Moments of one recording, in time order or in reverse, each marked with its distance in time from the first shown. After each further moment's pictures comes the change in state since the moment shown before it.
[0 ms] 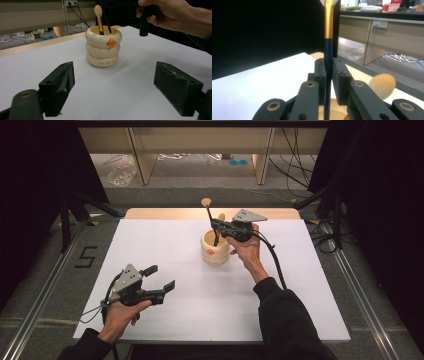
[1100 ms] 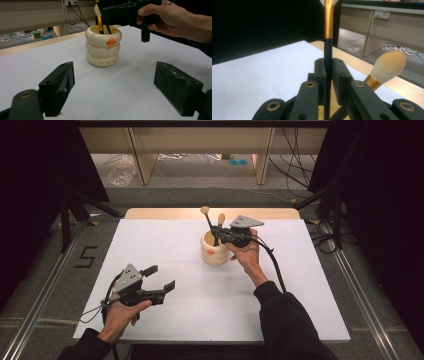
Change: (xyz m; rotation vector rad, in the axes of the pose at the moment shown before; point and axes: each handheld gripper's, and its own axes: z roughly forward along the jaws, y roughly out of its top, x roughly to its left) left arm 0.000 0.000 0.000 0.006 0.000 -0.002; right arm 0.006 -0.017 0.002 0.072 0.001 0.004
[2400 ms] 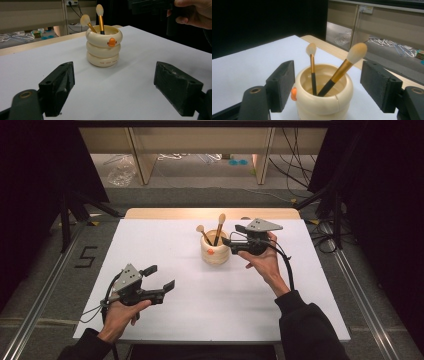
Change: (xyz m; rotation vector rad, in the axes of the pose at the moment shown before) left arm 0.001 0.000 0.001 -0.010 -0.003 -0.016; right arm 0.012 0.013 -0.062 0.046 -0.117 -0.010
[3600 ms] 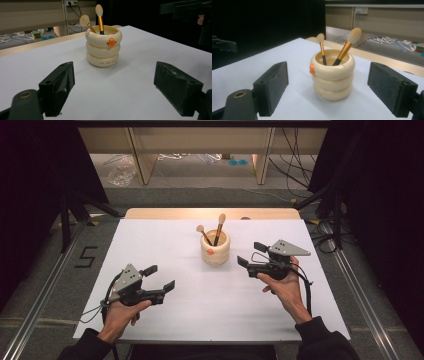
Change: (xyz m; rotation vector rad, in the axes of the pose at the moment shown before) left arm -0.001 0.001 -0.001 0.007 0.003 0.019; right arm 0.024 -0.030 -0.076 -0.034 -0.002 0.109
